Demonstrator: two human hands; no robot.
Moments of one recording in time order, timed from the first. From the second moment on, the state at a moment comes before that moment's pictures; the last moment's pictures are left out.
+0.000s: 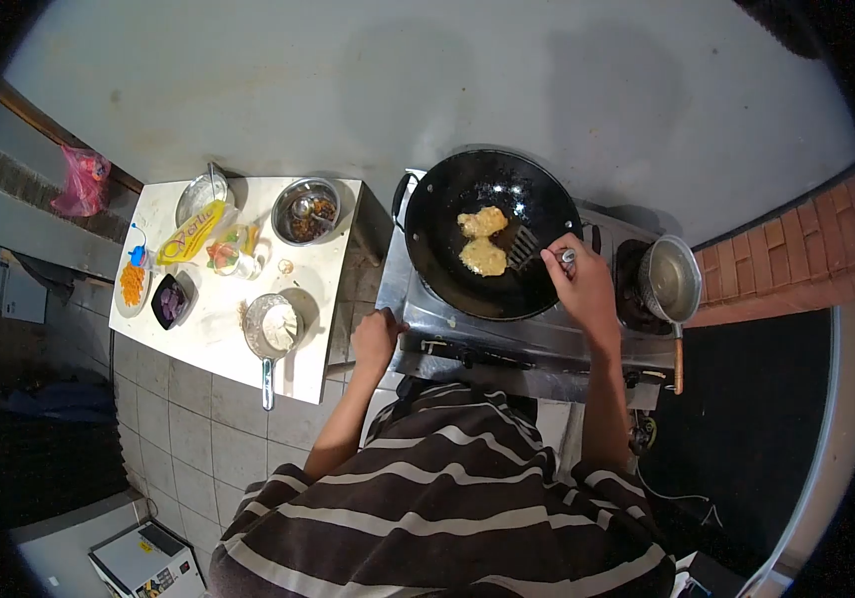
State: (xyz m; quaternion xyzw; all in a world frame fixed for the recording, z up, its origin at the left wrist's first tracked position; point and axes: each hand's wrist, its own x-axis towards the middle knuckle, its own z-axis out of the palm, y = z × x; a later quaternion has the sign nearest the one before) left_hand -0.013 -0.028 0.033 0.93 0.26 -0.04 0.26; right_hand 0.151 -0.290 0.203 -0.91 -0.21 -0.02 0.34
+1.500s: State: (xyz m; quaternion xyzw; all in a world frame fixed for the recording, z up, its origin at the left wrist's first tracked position) left_hand -0.002 -0.011 0.014 0.94 0.26 -0.12 0.20; right_hand 0.180 -0.286 0.182 -0.86 -0.25 -0.11 0.43
